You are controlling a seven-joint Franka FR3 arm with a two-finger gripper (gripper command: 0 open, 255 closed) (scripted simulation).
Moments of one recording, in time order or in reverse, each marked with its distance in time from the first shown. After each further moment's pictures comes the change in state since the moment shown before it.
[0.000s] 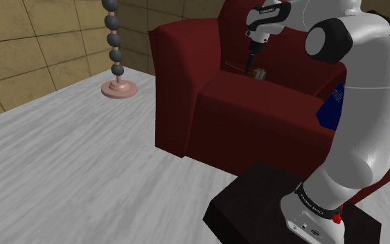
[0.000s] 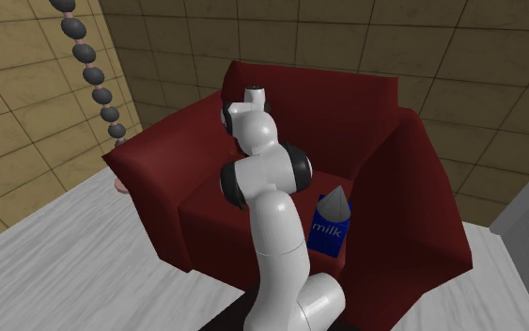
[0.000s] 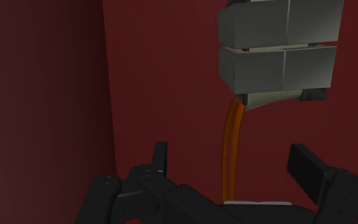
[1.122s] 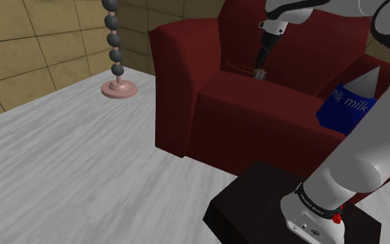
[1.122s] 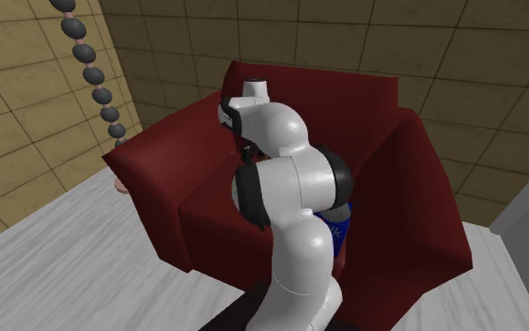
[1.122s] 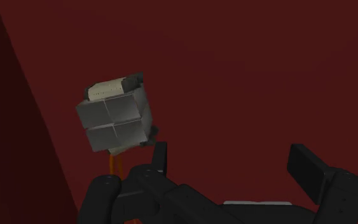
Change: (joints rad) arm 0.129 -0.425 -0.014 -0.394 -0.169 -0.008 0.252
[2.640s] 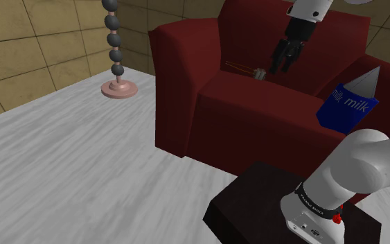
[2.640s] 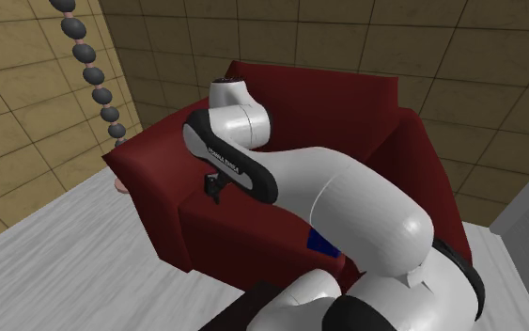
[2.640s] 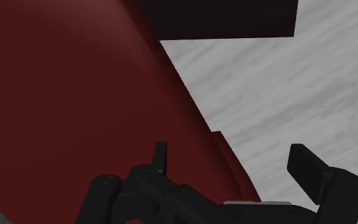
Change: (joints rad) arm 0.021 -0.759 0.355 -0.498 -0.040 -0.262 0.746
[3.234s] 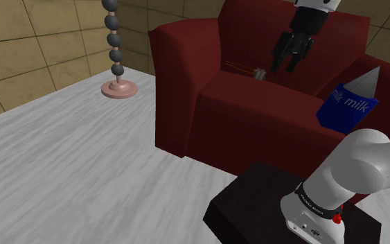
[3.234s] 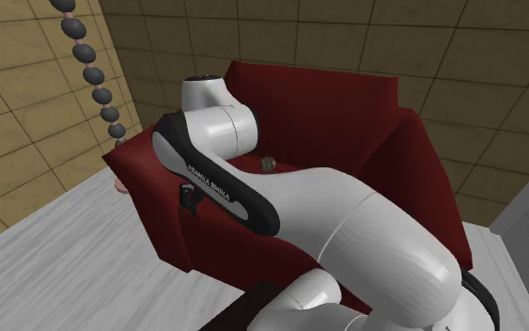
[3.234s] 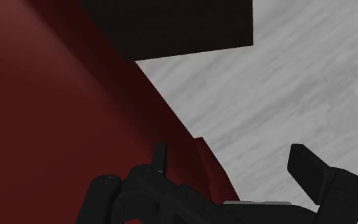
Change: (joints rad) arm 0.014 -0.101 0.140 0.006 0.110 -0.099 0.228
